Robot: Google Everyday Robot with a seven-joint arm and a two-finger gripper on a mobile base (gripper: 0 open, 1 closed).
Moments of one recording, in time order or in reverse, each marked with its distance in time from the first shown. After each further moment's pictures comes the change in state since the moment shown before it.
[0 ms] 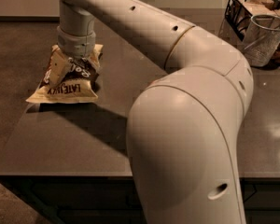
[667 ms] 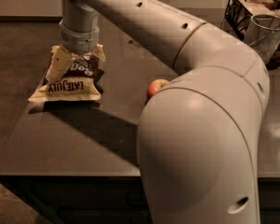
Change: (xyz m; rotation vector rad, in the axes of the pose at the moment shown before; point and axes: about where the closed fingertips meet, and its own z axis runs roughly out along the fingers) arm 0.002 -0.009 -0.019 0.044 -0.053 -0.021
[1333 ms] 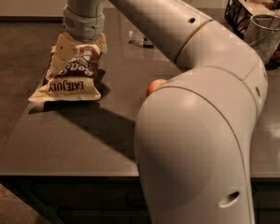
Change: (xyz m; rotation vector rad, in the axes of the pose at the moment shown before) arm 0.003 -0.005 -0.034 -0.043 0.005 -0.077
